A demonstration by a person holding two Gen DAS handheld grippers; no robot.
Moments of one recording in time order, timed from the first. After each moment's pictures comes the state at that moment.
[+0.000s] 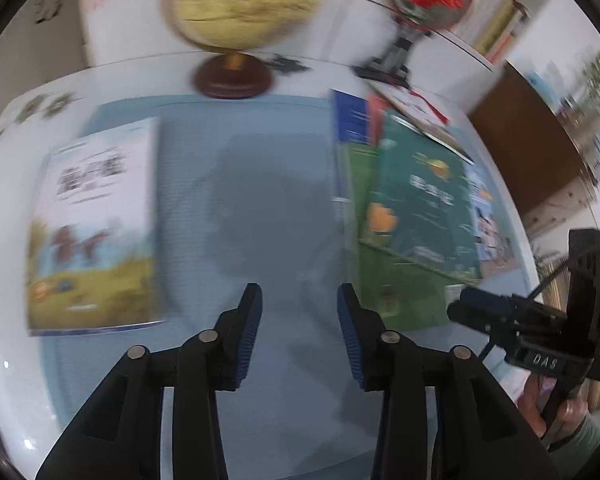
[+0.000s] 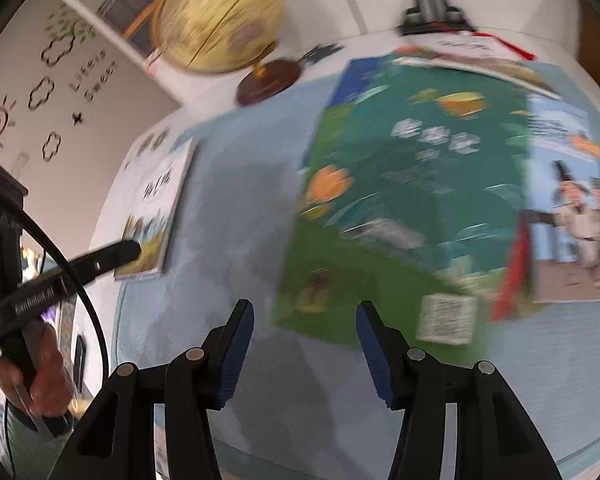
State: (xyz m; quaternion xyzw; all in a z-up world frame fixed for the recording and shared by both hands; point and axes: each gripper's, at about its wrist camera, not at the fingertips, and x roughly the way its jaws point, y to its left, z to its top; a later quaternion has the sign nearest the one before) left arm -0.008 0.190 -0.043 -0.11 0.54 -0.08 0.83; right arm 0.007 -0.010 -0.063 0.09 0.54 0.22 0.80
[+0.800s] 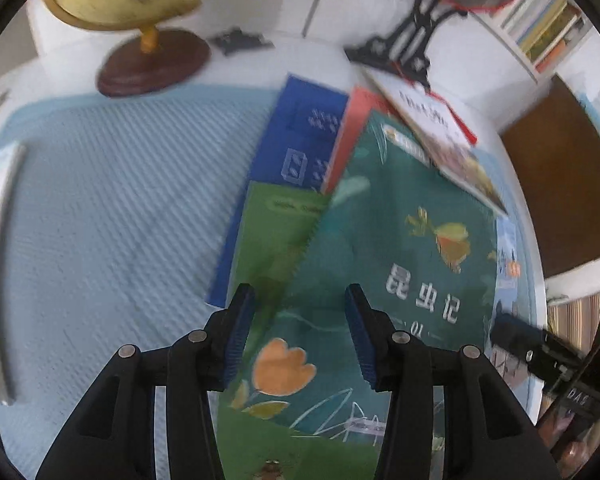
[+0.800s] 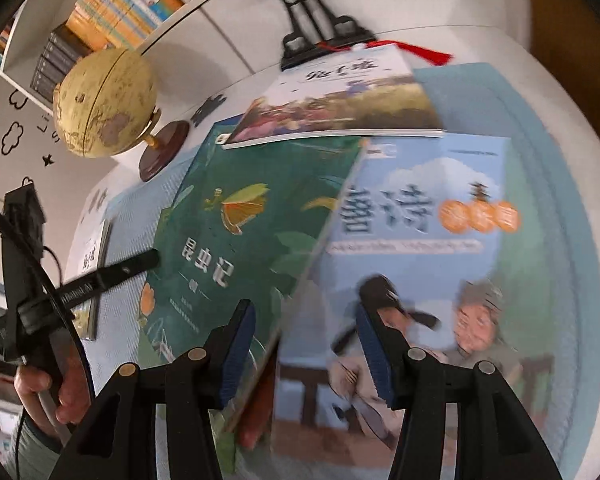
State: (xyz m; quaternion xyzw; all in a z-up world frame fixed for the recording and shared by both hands) left arm 0.118 0.091 -0.109 -0.15 0.55 -0.03 0.82; right arm 0.125 -0.120 -0.088 0.10 0.54 0.21 0.81
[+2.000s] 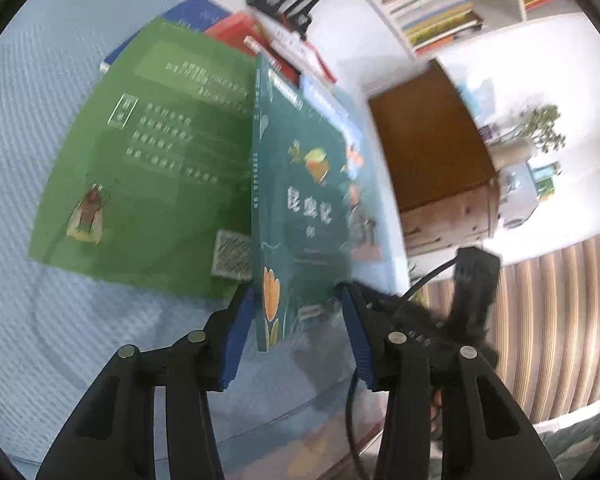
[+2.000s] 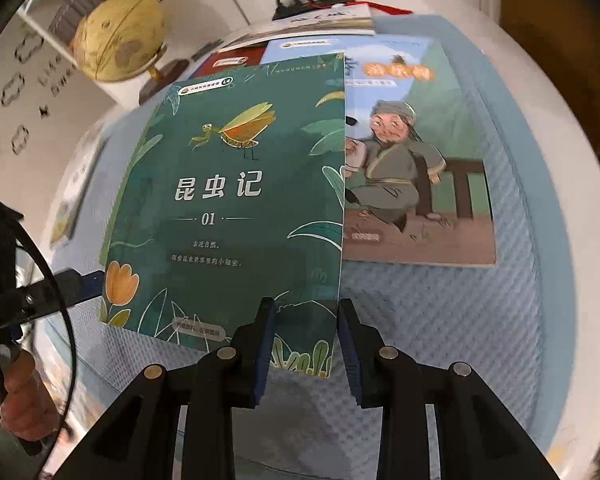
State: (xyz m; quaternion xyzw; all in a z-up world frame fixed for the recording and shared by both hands) left arm -0.034 0.042 -0.101 -0.33 0.51 -0.22 0.76; right arm 0.008 -0.184 -0.113 0.07 0.57 0.20 0.80
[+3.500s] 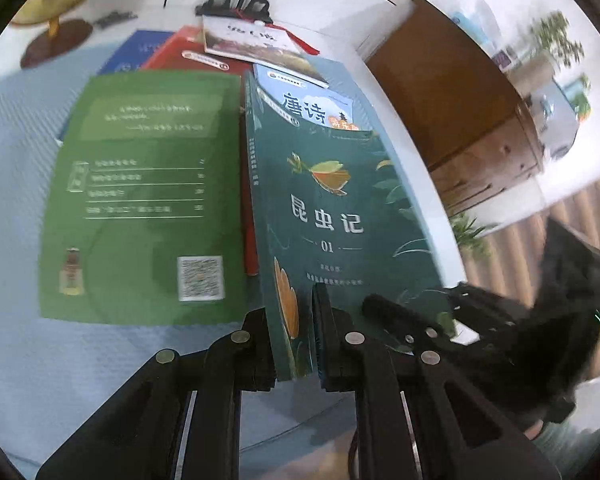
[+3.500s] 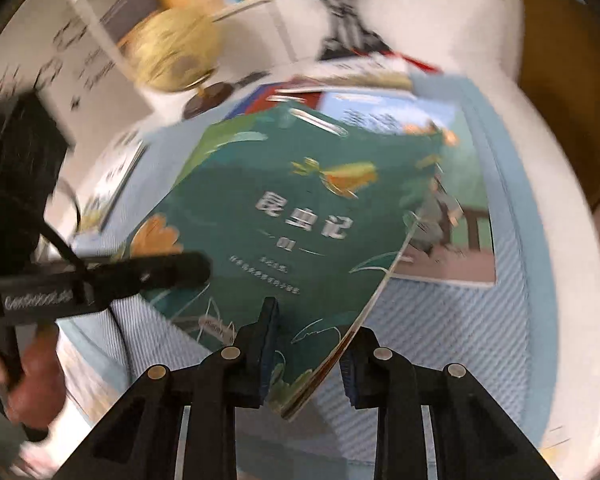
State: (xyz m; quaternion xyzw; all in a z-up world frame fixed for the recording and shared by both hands) left arm -0.023 -0.029 -0.065 -0.15 0.55 -0.19 0.80; right arm -0.041 -0.155 -0.067 -0.02 0.49 0.23 0.84
